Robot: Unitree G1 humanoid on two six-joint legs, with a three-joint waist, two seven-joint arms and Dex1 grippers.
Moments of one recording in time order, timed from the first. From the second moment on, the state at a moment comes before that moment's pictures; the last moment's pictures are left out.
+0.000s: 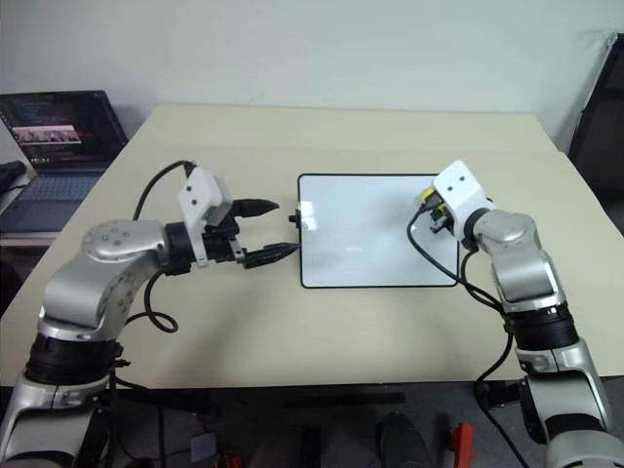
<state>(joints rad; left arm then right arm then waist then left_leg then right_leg) -0.56 0.72 -0.02 -0.20 -0.40 0.58 -0.91 -0.67 -0.59 0.11 -0.04 -0.06 0.75 0.55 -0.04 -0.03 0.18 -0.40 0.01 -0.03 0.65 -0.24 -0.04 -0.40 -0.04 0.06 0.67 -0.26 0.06</state>
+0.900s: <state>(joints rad) -0.59 0.68 -0.06 -0.16 -0.39 0.56 -0.95 -0.58 -0.67 -0.42 -0.05 0.23 0.75 0.52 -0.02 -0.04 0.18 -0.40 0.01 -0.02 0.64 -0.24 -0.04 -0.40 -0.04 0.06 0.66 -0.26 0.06</state>
